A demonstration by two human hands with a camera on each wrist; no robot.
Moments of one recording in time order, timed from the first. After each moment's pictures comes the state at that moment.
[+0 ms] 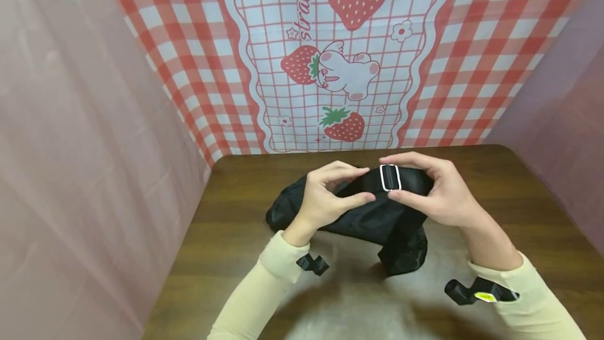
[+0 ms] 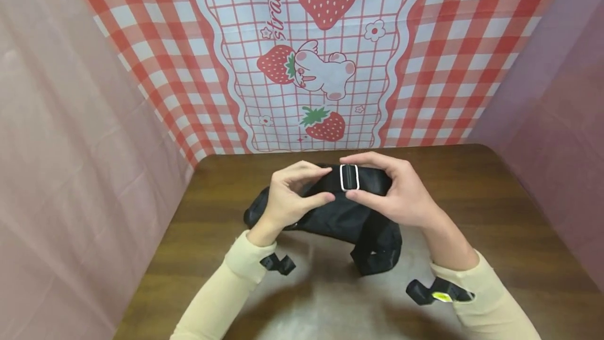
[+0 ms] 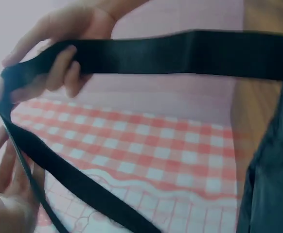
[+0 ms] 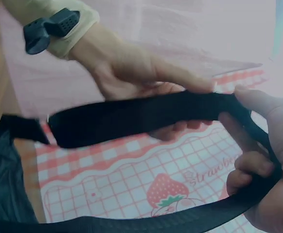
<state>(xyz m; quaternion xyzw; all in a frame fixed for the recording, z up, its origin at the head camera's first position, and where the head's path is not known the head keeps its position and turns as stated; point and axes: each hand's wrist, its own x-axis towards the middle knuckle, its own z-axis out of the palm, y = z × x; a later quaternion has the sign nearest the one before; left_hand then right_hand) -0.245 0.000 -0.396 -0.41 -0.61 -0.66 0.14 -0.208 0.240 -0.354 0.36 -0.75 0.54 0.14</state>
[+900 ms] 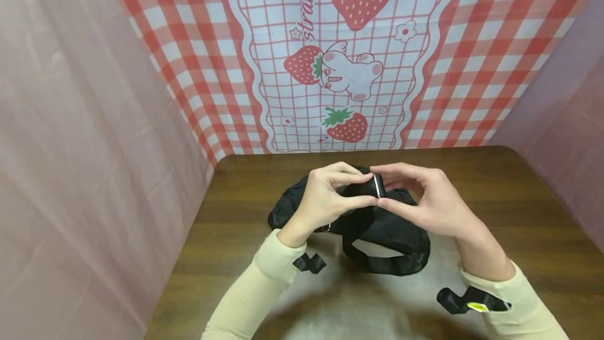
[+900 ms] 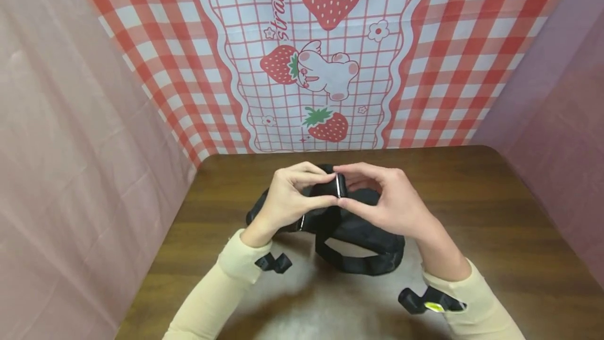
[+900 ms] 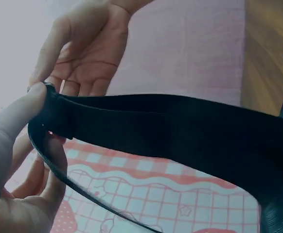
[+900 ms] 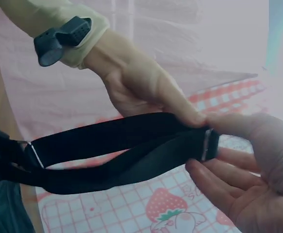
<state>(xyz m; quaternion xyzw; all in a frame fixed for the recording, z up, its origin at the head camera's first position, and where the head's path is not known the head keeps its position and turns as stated) -0.236 -0.009 -0.378 -0.39 -0.70 -0.59 0.10 -0.202 0.225 -0.360 0.34 -0.79 0.49 0.12</state>
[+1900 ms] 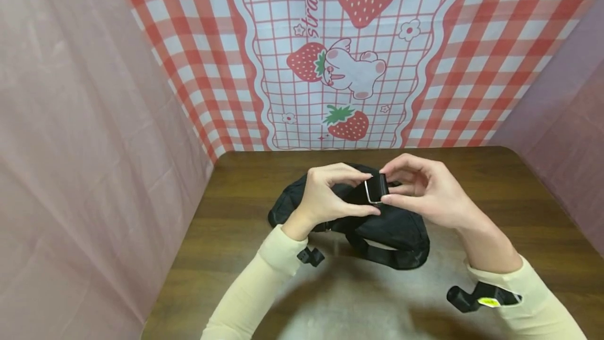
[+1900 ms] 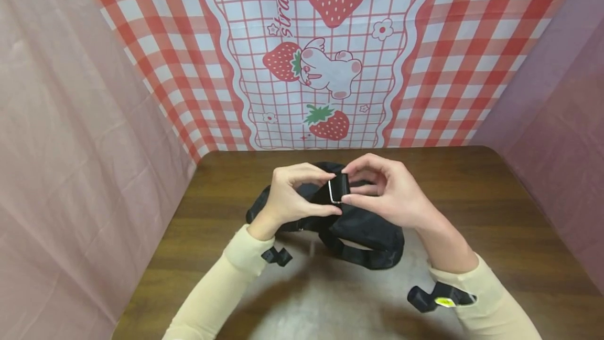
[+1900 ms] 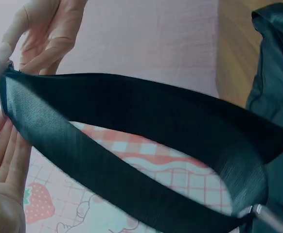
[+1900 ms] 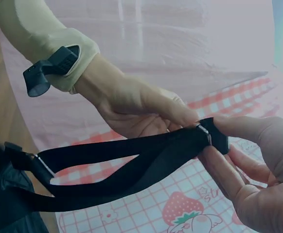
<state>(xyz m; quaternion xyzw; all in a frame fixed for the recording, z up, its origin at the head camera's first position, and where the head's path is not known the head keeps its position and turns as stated) -0.256 -0.013 -0.395 -0.46 -0.66 -0.56 0.20 -0.208 0.227 -0.350 0.30 -0.76 0.57 0.03</state>
